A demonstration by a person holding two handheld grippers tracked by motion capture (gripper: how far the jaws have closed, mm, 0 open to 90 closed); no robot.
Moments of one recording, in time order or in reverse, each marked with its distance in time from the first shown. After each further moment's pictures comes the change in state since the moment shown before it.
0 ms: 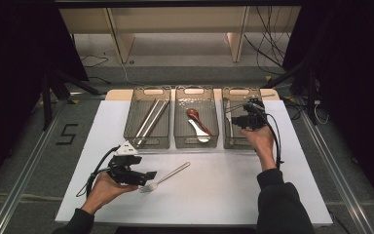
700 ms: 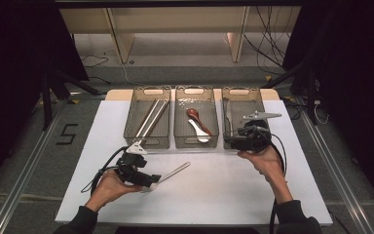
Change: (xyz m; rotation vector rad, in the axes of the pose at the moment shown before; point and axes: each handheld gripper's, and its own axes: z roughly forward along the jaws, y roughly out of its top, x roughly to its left) left arm -0.008 0.010 0.018 0.146 -0.026 0.014; right arm 0.038 -0.052 -0.059 -0.095 0.171 -0.179
